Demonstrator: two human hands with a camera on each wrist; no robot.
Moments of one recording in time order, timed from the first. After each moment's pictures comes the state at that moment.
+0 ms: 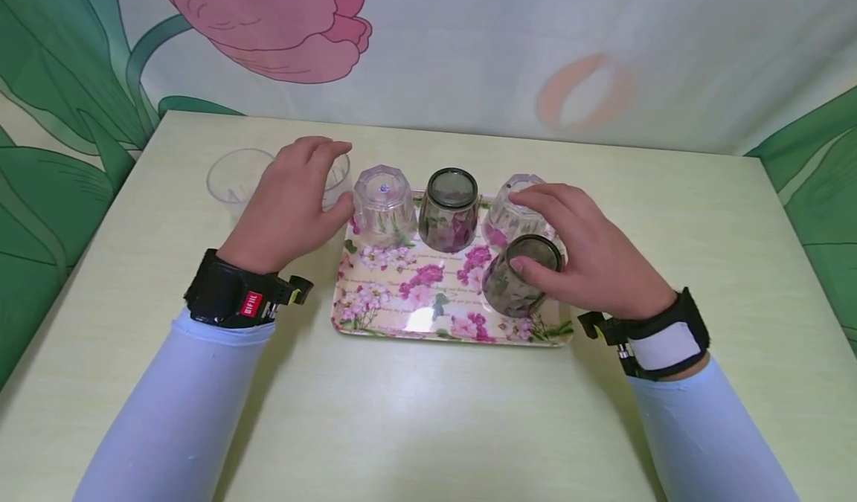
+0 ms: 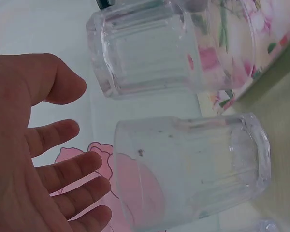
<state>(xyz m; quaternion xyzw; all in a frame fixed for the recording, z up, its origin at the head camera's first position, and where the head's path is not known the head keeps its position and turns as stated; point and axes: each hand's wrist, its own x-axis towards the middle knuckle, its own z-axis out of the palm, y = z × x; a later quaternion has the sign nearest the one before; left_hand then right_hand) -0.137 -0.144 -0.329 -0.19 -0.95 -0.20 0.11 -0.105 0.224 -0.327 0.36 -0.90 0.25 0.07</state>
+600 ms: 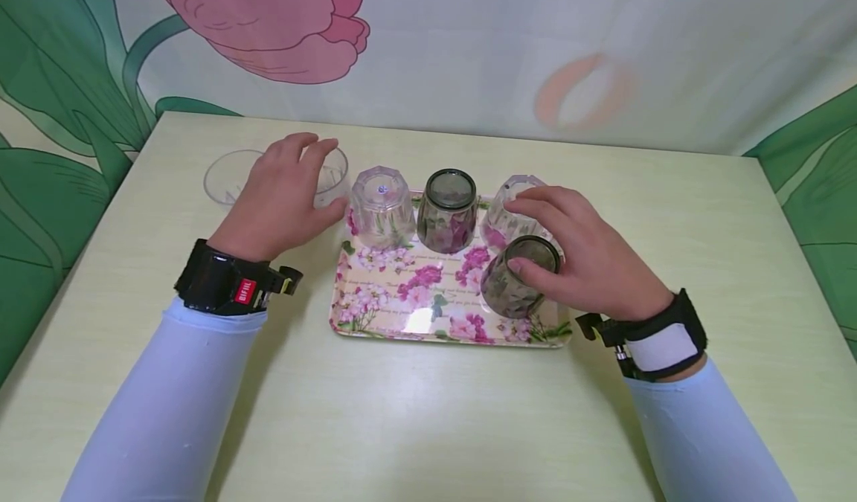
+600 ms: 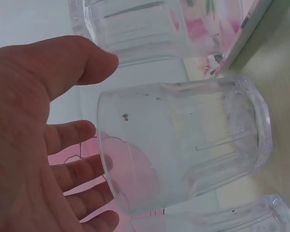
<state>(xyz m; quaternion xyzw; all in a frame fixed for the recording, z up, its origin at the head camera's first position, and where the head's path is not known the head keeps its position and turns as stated) -0.149 -0.155 -0.330 -0.16 -0.98 -0.14 0.05 -0.103 0.224 -0.328 0.35 -0.90 0.24 0.05</state>
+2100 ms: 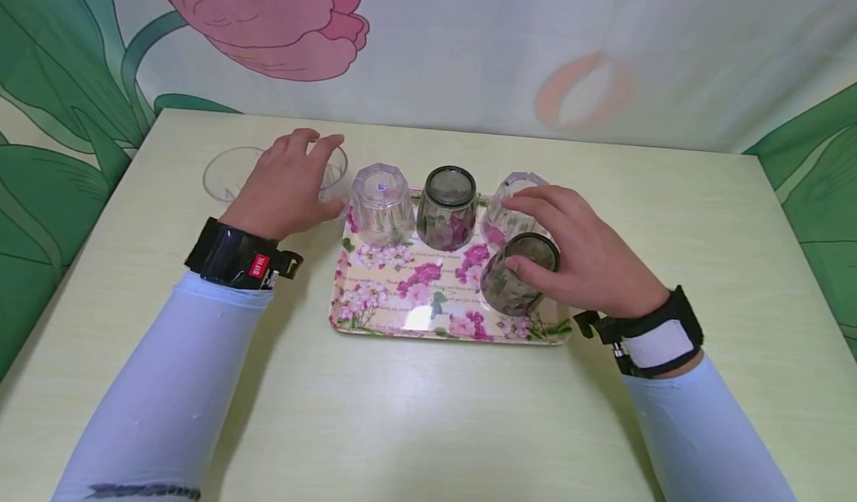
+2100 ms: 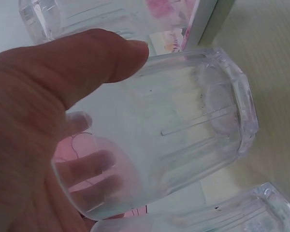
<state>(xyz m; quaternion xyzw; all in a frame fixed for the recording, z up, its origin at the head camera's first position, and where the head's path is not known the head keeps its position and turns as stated) -0.172 -0.154 -0.339 -0.14 -0.99 -0.09 -0.02 -0.104 0.222 -0.330 0.35 -0.91 0.23 0.05</state>
